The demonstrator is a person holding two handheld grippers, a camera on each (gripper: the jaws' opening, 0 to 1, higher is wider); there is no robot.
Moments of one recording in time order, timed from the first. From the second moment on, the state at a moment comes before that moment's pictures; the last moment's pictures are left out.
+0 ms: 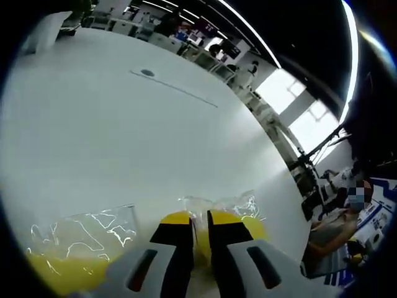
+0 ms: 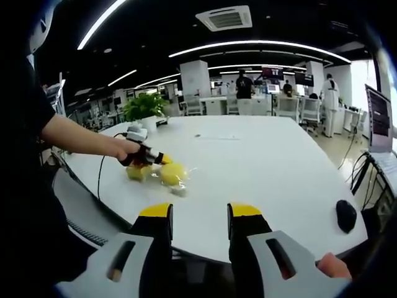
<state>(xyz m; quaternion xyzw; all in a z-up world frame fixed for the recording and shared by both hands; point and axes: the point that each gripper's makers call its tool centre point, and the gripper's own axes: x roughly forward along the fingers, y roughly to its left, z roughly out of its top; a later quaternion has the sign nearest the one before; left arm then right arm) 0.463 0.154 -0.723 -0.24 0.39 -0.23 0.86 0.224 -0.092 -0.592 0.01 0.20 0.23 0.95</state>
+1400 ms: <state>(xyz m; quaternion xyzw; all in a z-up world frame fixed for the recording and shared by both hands) 0.445 0.167 -0.675 -0.16 0.32 -0.28 0.89 0.223 -0.086 -0.590 0.00 0.19 0.23 0.96</state>
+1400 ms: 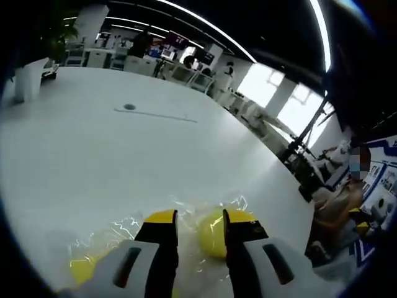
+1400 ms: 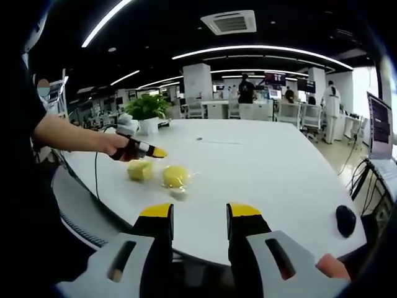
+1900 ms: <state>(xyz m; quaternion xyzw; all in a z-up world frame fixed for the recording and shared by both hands) 0.439 0.149 -0.661 -0.08 0.31 -0.33 0.89 0.217 -0.089 -0.592 0.00 0.19 0.22 0.96</state>
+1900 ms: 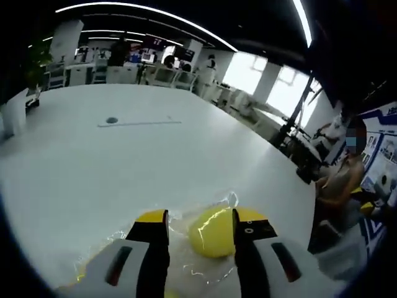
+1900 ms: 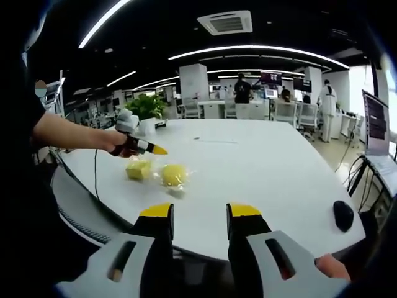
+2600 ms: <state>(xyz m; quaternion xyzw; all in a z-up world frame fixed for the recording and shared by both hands) 0.434 0.180 -0.624 0.00 0.25 -0.35 0.90 0.249 -0.072 -0.584 0.00 0.17 0.24 0.96</state>
